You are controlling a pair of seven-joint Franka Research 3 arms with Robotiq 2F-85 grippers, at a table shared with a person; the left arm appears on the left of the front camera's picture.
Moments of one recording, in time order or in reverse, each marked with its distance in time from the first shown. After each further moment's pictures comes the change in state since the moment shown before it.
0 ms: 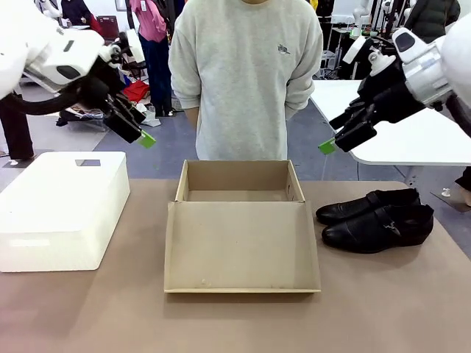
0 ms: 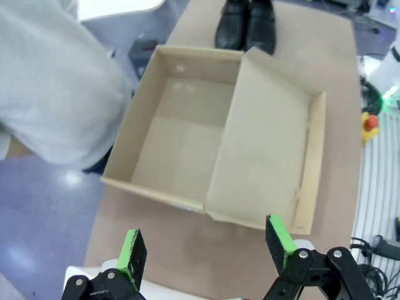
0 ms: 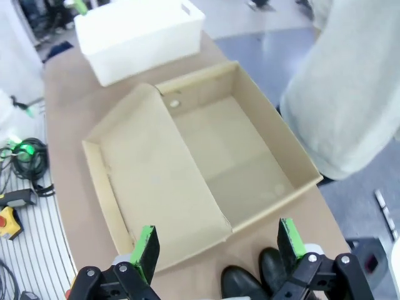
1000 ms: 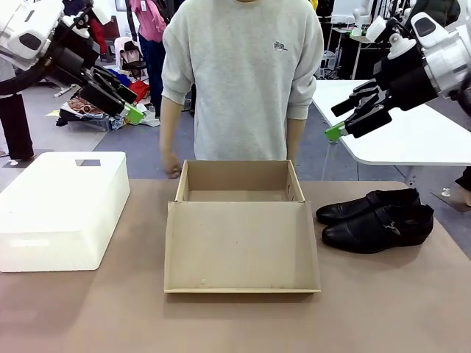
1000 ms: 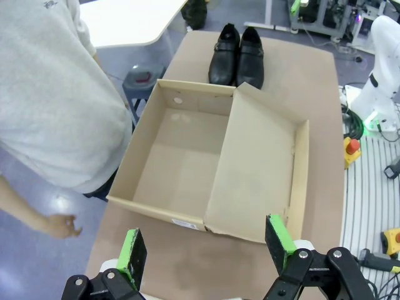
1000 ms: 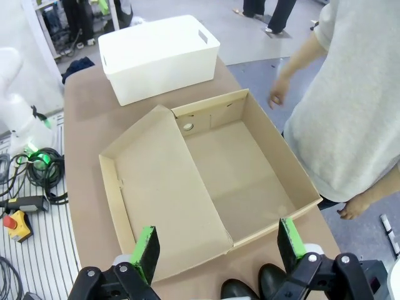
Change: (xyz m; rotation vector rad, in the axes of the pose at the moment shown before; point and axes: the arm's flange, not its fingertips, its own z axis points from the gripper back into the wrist) left arm -0.003 0.022 0.035 -0.042 -0.117 0.039; right arm 0.004 -0.012 0.019 0.042 -0.078 0.013
